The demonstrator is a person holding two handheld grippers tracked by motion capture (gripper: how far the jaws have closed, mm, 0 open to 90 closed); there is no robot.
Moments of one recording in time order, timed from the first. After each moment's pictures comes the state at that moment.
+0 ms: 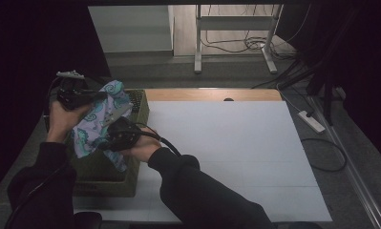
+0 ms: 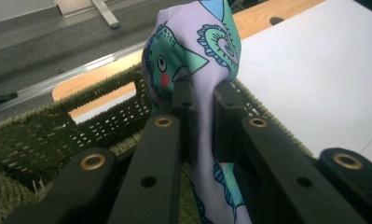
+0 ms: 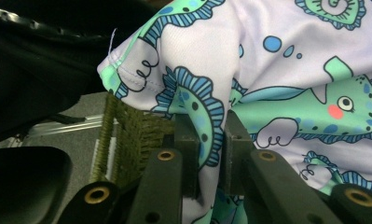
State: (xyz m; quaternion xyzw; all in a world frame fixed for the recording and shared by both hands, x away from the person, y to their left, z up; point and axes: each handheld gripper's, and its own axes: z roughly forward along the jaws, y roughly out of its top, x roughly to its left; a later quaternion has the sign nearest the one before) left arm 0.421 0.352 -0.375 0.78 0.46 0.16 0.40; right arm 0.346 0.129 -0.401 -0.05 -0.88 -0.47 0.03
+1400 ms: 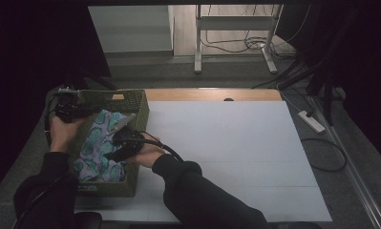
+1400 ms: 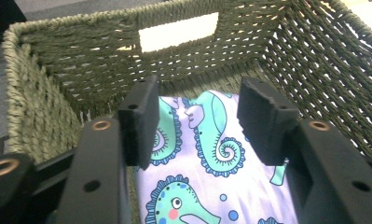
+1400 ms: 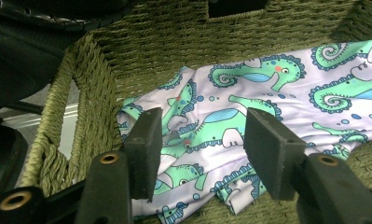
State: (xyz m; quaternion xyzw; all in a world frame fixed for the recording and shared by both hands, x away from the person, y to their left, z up) left arm 0.420 0.383 -0.436 0.73 0.55 0.19 0.35; right arm 0.347 0.125 -0.438 -0.08 -0.89 -0.44 0.00
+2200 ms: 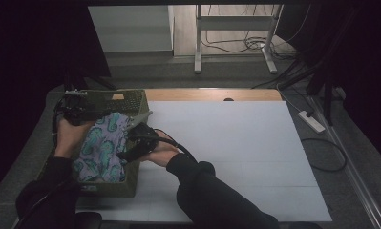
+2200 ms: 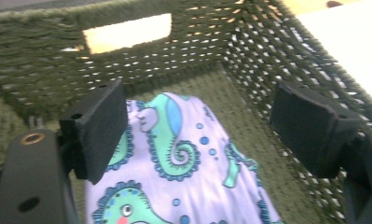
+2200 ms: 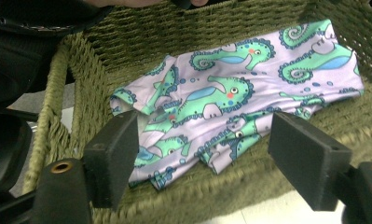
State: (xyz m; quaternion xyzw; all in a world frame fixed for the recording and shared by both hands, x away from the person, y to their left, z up) left arm 0.412 0.355 -0.435 0.74 0.54 0.16 0.38; right arm 0.352 0.085 -0.429 -0.12 -0.89 -0.44 0.00
